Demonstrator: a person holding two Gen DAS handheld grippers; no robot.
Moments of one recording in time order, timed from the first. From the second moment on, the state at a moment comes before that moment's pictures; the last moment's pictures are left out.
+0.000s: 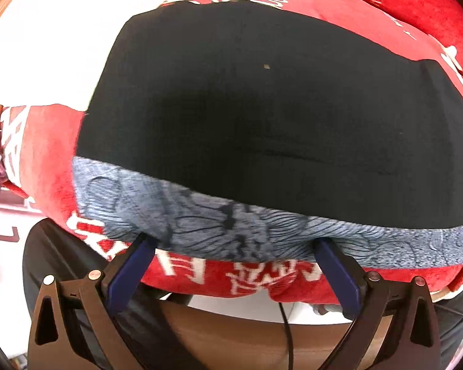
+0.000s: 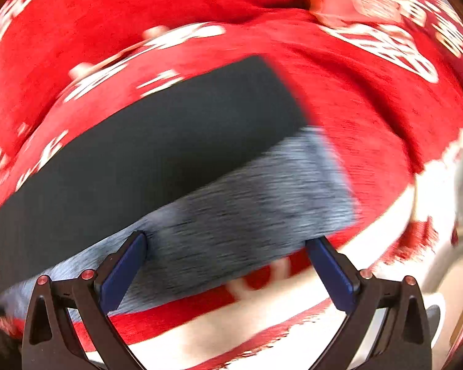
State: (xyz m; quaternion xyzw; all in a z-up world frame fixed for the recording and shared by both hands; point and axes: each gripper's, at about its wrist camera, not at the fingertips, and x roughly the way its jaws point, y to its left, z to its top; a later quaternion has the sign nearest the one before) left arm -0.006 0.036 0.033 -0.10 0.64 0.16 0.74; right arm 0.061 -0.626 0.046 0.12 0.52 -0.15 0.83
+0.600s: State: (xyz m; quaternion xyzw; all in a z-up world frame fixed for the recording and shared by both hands) left arm 0.027 -0.031 0.076 -0.01 0.60 0.12 0.79; right arm 0.099 -0.334 0.043 -0.05 0.52 0.05 0.85
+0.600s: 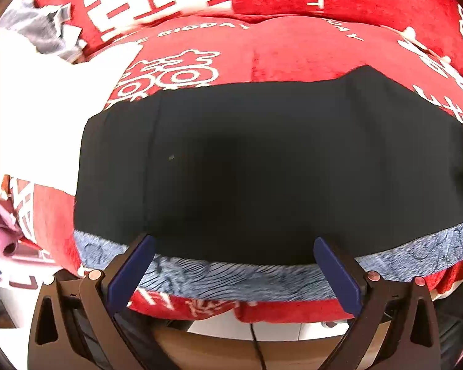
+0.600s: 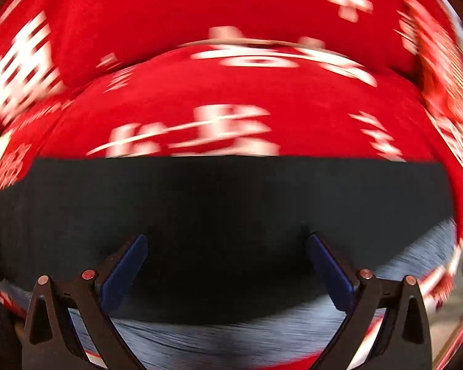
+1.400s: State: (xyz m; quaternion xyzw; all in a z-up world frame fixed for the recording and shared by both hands) left arm 0.175 -0.115 0.056 -0.02 0.63 0.10 0.77; right arm 0.133 -0.520 0.048 0.05 0.48 -0.13 0.86
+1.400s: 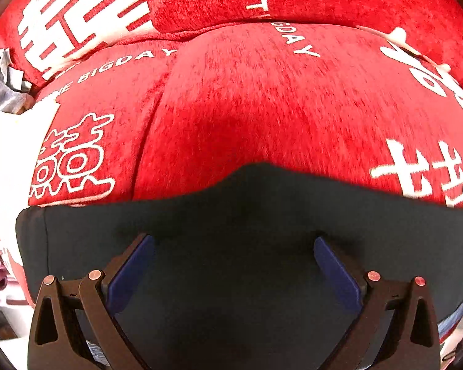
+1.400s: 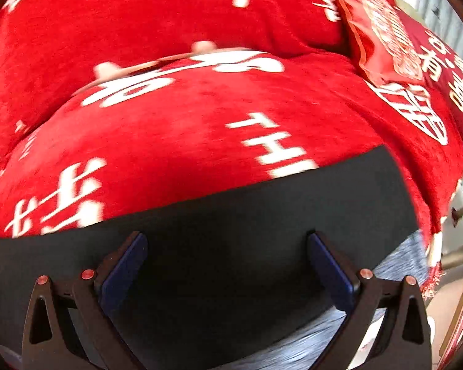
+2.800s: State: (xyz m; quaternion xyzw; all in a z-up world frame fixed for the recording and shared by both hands) left arm 0.155 -0.331 0.058 0.02 0.65 -0.01 0.76; right arm 0.035 -0.582 0.025 0.21 0.36 0.04 0.91
